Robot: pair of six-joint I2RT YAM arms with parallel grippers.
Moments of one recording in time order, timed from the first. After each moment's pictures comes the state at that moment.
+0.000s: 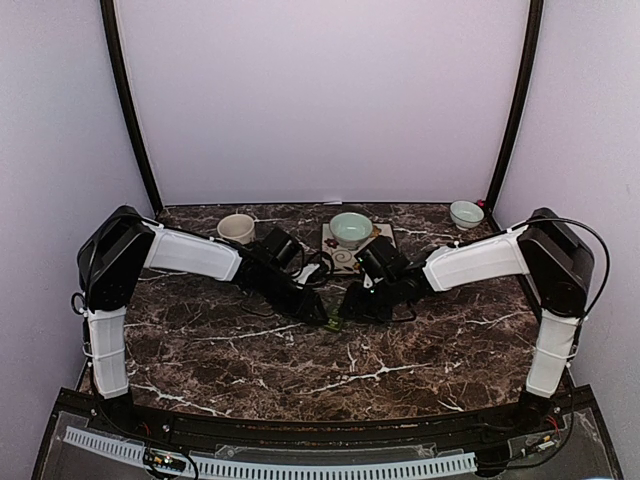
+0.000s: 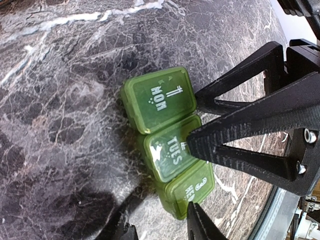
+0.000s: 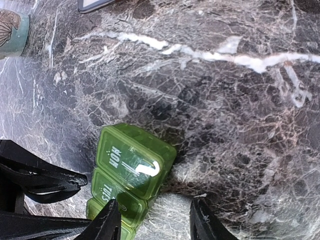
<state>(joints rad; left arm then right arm) -0.76 2.02 1.27 -0.30 0.51 -0.31 0.84 1.88 1.10 -0.23 -0.11 0.92</state>
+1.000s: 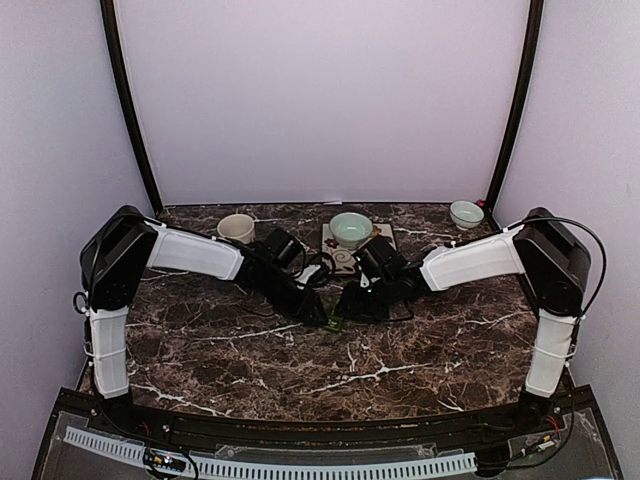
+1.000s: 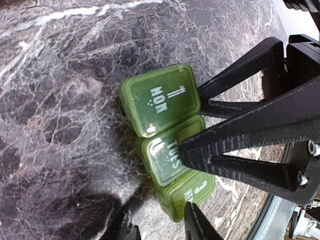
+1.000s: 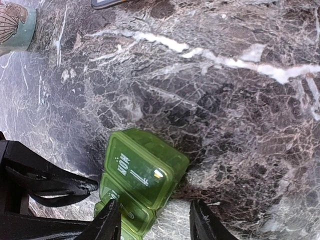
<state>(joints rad) -0.76 2.04 1.29 -0.32 0.51 -0.30 0.84 1.90 1.12 -0.21 -0.14 0.89</state>
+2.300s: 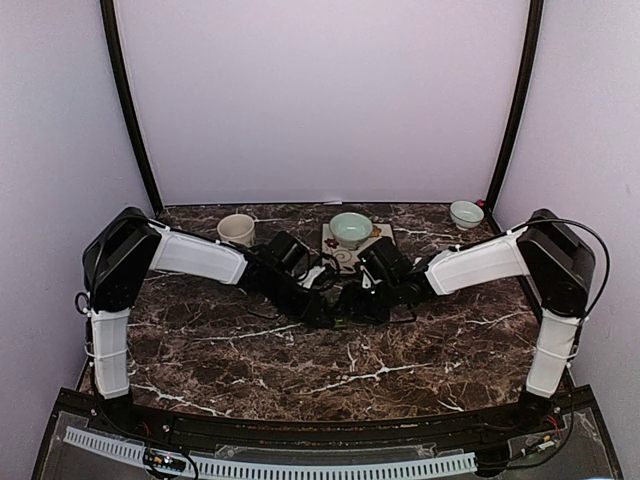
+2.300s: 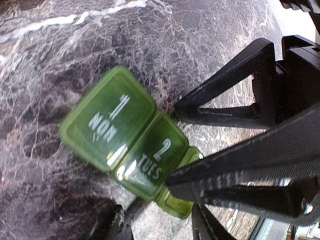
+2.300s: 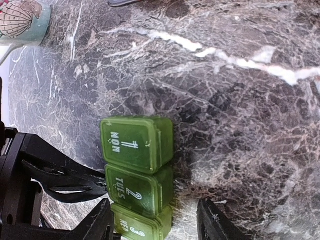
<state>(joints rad) -0.79 2.05 1.29 -0.27 0.50 -0.32 0.83 1.88 1.07 -0.13 -0.18 0.87</state>
